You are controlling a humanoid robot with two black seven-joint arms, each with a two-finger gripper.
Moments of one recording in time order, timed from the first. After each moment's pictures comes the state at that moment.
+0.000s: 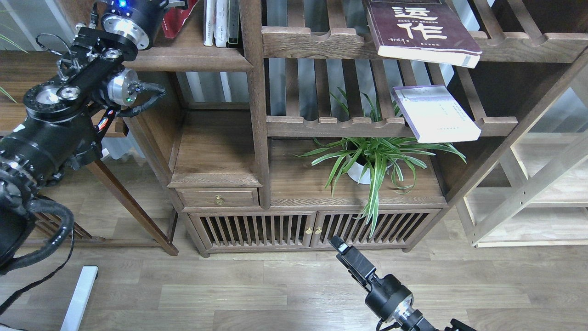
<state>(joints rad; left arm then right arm) -1.17 0.14 -0.71 -0.52 0.63 0.12 -0.31 -0.05 -0.22 0.71 1.10 0.09 0.58 0.18</state>
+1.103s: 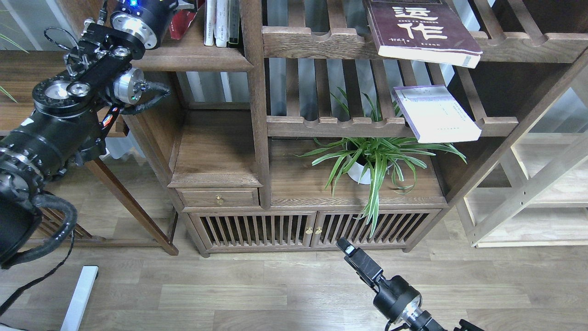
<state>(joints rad) -1.20 0.12 -0.64 -0.48 0.63 0.11 -0.30 -0.05 -0.26 0.71 1.10 0.09 0.58 0.18</state>
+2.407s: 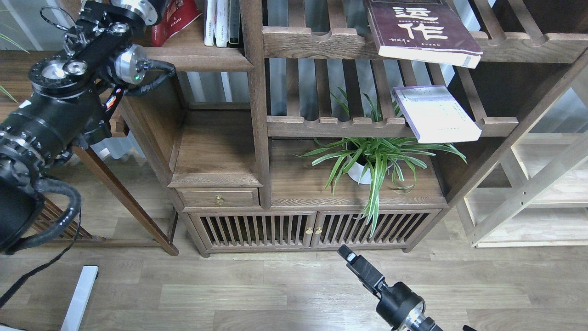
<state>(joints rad) -1.29 0.10 -0.66 -0.47 0.56 0.12 -0.32 -0.08 -0.27 0.71 1.10 0.05 0.58 0.18</state>
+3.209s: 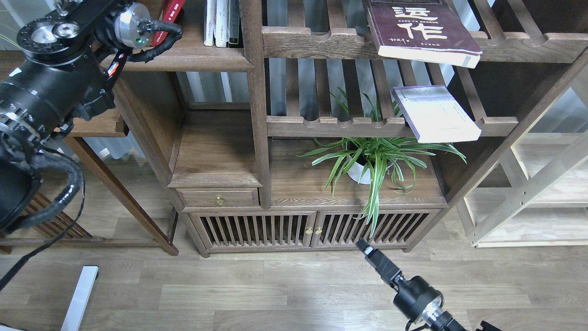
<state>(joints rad) -1.36 0.09 -0.66 -0.49 0.47 0.11 -0.41 -0.08 -0.32 0.83 1.10 0.05 0.58 0.18</state>
